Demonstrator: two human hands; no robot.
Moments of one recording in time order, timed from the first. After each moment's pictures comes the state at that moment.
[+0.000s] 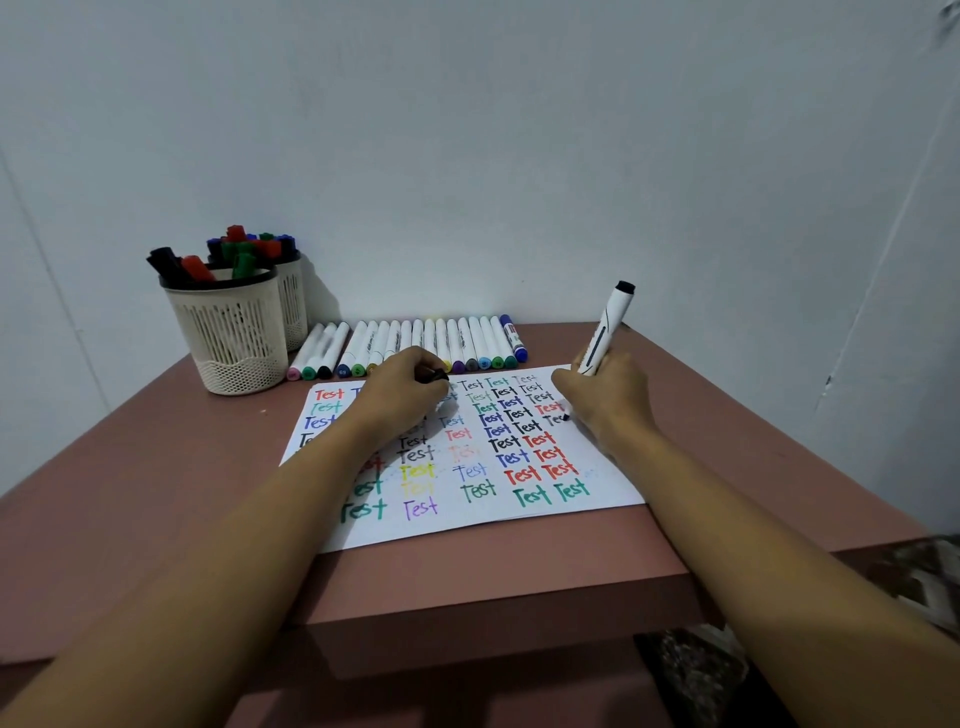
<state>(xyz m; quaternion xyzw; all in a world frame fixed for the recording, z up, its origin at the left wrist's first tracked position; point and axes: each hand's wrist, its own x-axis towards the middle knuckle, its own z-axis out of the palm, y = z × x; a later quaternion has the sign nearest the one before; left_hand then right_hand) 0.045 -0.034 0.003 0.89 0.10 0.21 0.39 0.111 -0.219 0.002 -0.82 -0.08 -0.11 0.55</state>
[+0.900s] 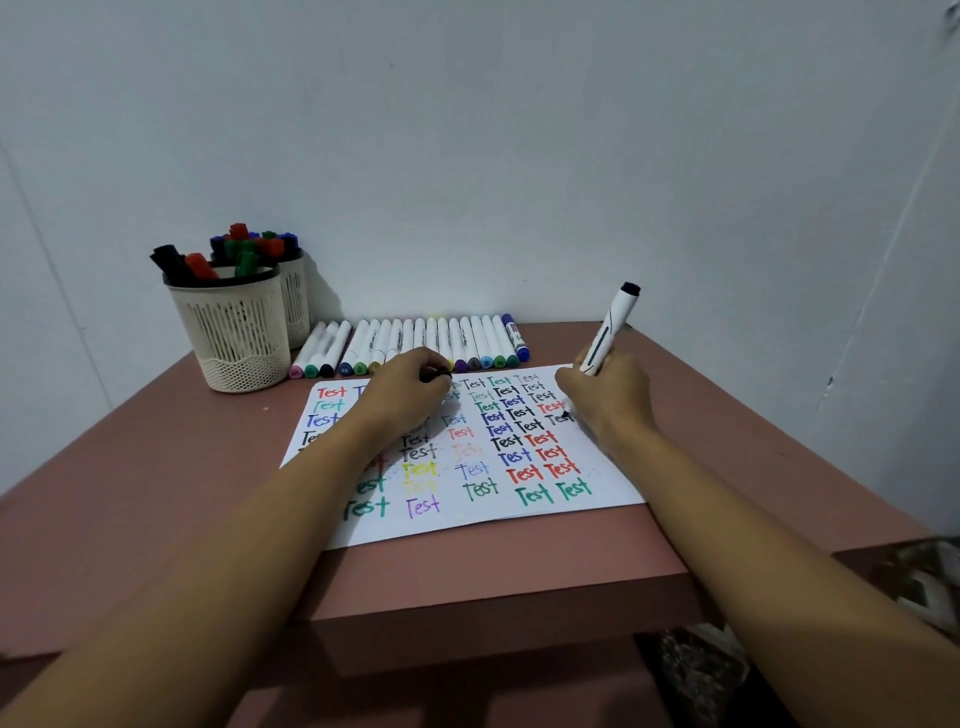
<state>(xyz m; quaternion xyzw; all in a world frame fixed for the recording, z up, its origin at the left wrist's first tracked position) 0.046 -0.034 0.003 0.90 0.10 0.21 0.37 0.110 -0.219 0.002 -0.81 -0.09 -0.12 0.56</state>
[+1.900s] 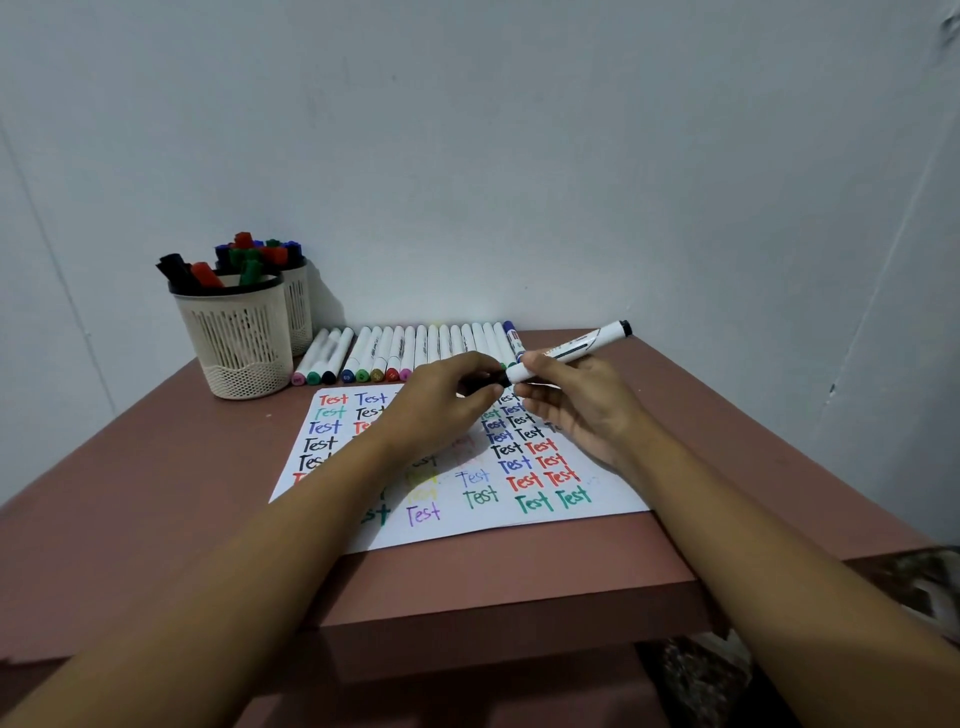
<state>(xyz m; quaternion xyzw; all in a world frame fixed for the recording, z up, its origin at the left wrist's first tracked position) 0.036 -0.061 0.008 0.89 -0.07 0.25 0.36 0.099 -0.213 0.014 -0.56 -0.20 0.17 0.79</state>
